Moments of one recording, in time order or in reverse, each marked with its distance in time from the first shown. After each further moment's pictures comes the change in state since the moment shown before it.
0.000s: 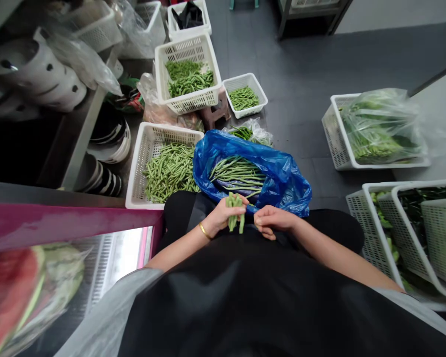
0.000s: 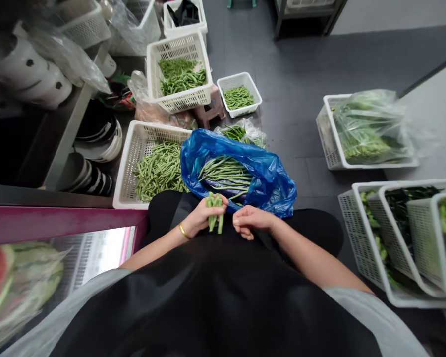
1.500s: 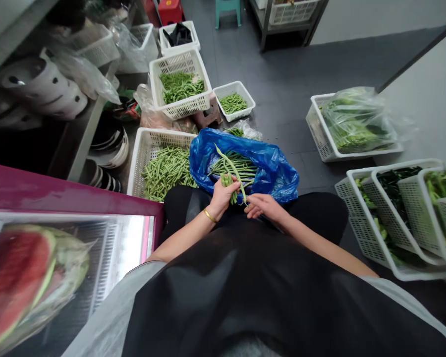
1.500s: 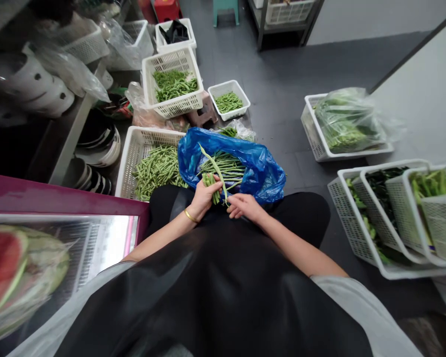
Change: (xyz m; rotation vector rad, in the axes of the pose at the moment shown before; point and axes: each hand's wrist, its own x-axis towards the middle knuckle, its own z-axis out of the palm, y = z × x) left_hand 0.010 -0.011 0.027 0.046 0.320 0.330; right_hand -0.003 0.021 0.043 0.025 0.644 -0.160
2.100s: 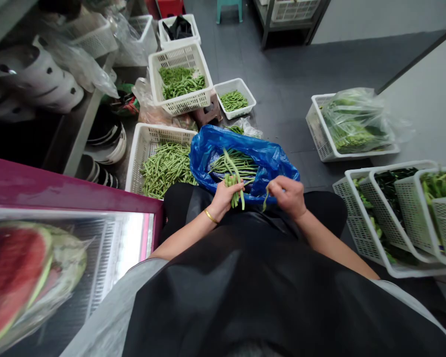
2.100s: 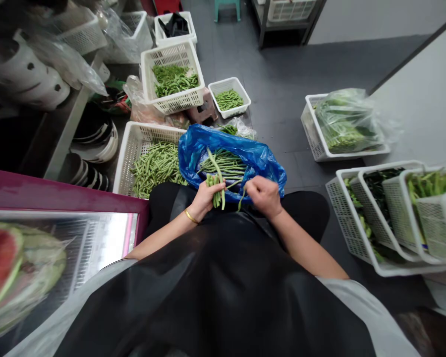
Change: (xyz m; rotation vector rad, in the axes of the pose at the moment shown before) left_hand -0.012 0.008 0.001 -0.027 -0.051 -0.121; right_hand -0.029 -0.038 -0.020 -0.774 0.342 -0.604
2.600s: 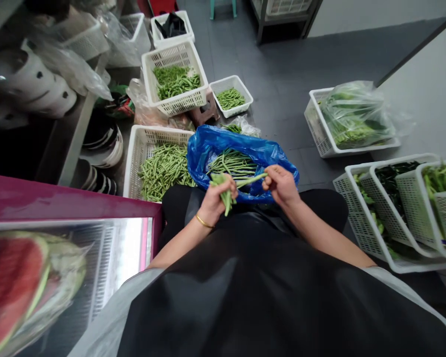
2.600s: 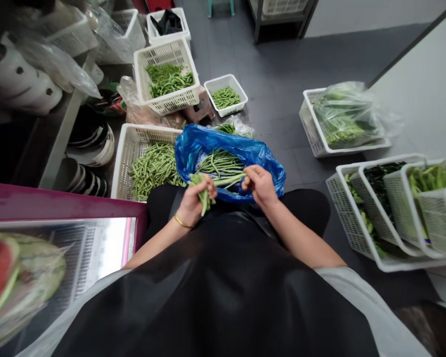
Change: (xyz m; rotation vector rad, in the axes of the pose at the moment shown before) left_hand -0.003 0.026 -0.013 -0.134 -0.137 -0.017; right_hand 0.035 0.009 0.020 1.054 0.258 0.482
